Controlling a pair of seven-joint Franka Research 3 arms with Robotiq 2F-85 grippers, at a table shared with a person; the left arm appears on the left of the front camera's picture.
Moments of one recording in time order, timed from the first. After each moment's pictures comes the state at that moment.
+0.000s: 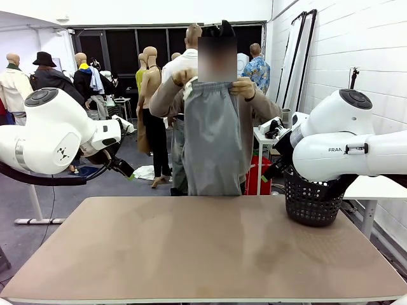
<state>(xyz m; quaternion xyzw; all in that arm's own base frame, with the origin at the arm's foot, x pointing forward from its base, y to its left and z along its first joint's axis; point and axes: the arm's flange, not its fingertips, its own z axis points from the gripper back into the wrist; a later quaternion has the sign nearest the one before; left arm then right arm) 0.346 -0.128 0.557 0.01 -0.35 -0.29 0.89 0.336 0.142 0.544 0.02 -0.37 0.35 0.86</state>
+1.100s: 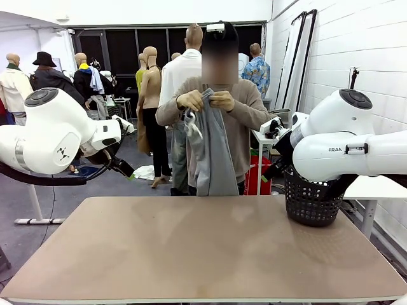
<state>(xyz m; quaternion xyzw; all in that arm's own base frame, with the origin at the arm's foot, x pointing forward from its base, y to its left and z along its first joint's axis) 0.346 -0.128 0.557 0.01 -0.35 -0.29 0.89 0.336 0.142 0.544 0.02 -0.37 0.35 0.86</state>
